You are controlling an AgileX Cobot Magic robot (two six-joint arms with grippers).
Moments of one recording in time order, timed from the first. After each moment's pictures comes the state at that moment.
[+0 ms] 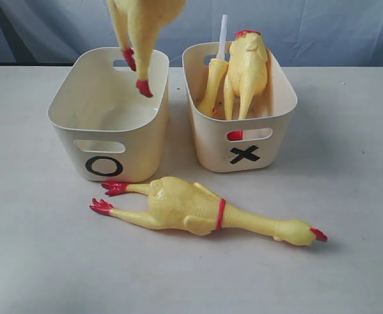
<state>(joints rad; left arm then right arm) 0.02 0.00 0.01 0.07 0.31 -0.07 0.93 1.36 -1.38 0.87 -0.16 -0.79</state>
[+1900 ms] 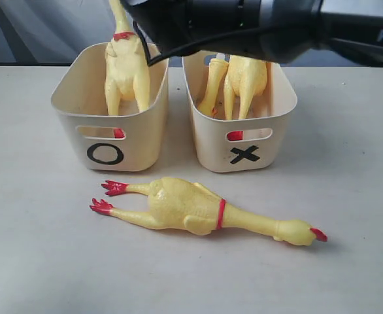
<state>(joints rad) 0.02 0.00 0.01 0.07 0.31 -0.07 0.93 1.89 -1.64 1.09 -0.53 -0.80</state>
